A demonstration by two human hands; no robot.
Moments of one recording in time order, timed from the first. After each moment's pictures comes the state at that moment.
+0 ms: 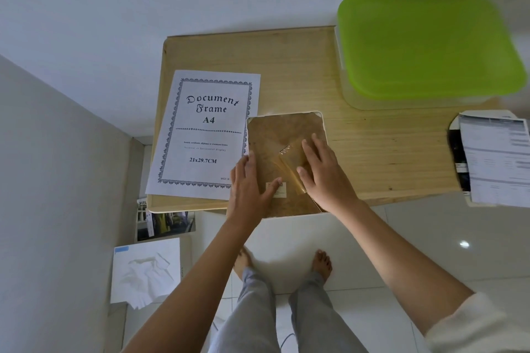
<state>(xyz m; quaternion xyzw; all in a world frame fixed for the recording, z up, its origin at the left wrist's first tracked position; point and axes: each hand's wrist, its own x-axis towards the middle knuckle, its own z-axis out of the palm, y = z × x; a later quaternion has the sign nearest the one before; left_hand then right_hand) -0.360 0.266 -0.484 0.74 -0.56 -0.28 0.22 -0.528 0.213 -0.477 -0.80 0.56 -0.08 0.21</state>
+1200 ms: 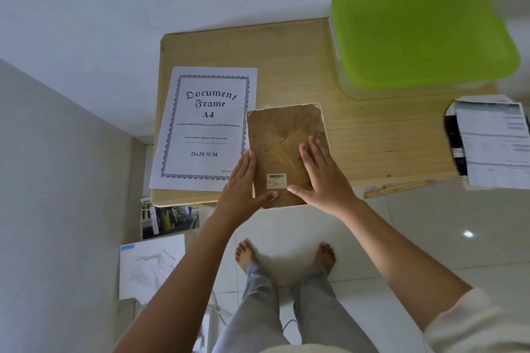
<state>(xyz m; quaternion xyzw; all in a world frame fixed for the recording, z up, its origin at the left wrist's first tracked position) -0.332 0.279 -0.480 0.67 -0.65 -0.34 0.10 -0.535 0.235 -0.487 -0.82 0.53 0.00 0.22</state>
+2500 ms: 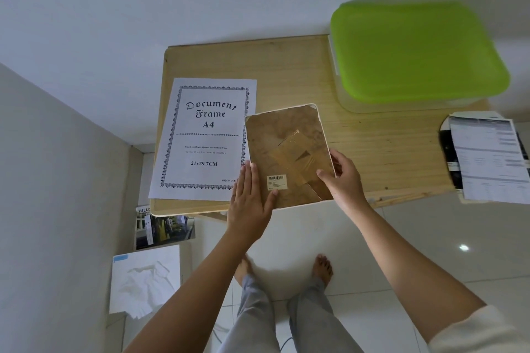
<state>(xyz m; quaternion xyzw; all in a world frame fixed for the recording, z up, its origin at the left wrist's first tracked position) -0.351 0.288 -0.504 0.72 -0.64 -0.24 0.12 -0.547 0.218 -0.482 -0.51 0.66 -0.30 0.46</state>
